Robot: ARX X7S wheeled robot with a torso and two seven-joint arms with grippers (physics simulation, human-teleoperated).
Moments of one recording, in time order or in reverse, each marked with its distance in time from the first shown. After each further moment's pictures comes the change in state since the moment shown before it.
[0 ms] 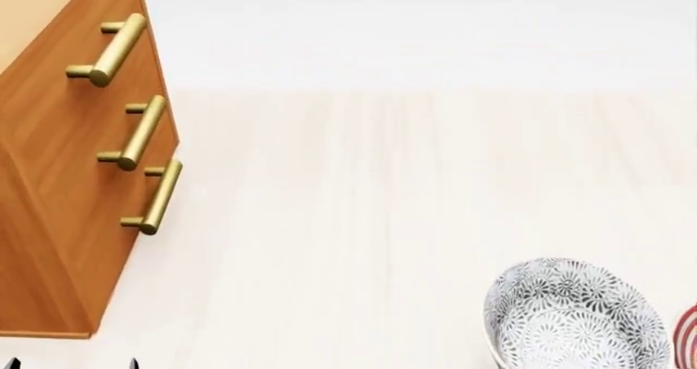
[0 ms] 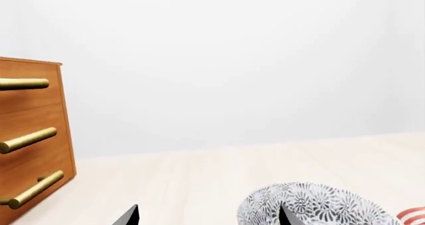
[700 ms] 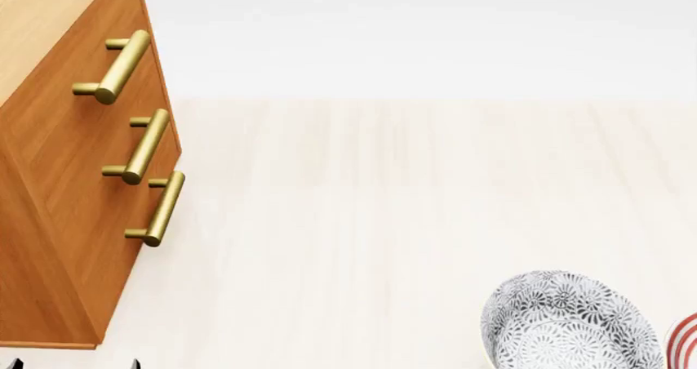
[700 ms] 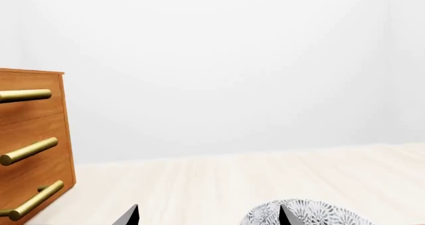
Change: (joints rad) left arm -0.003 -0.016 0.018 0.002 -0.013 -0.002 -0.015; right arm -0.001 0.014 -0.018 0.011 -0.016 -0.030 0.023
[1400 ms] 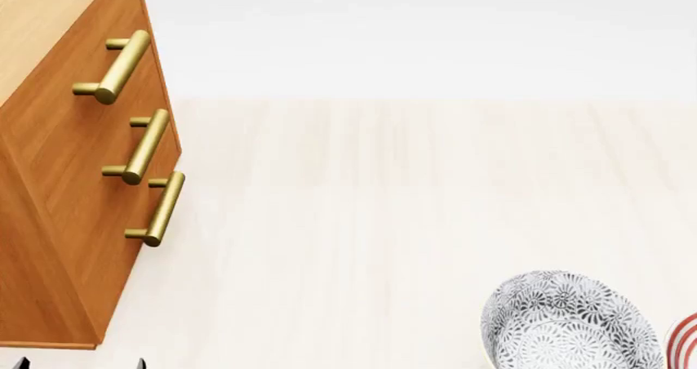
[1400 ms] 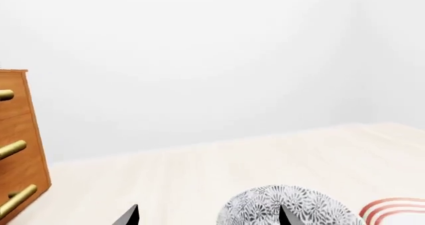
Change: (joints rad) left arm -0.021 -0.008 0.021 0.004 -0.005 -0.051 -0.028; right arm -0.018 0.001 0.019 -0.107 0.039 0.133 0.088
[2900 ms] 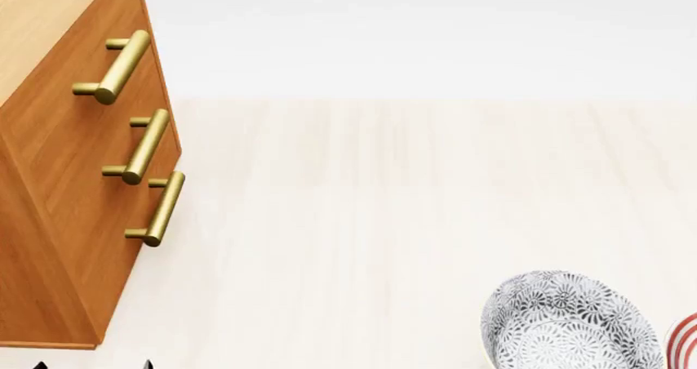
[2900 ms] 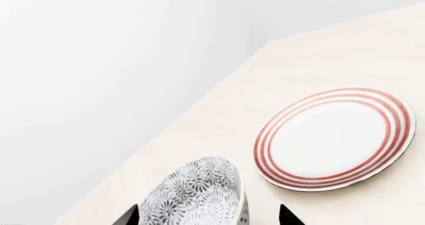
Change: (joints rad) left arm -0.029 -0.047 -0.002 0.039 -0.204 -0.124 0.013; right arm 0.032 -0.025 0.253 0.043 0.542 -0.003 0.149
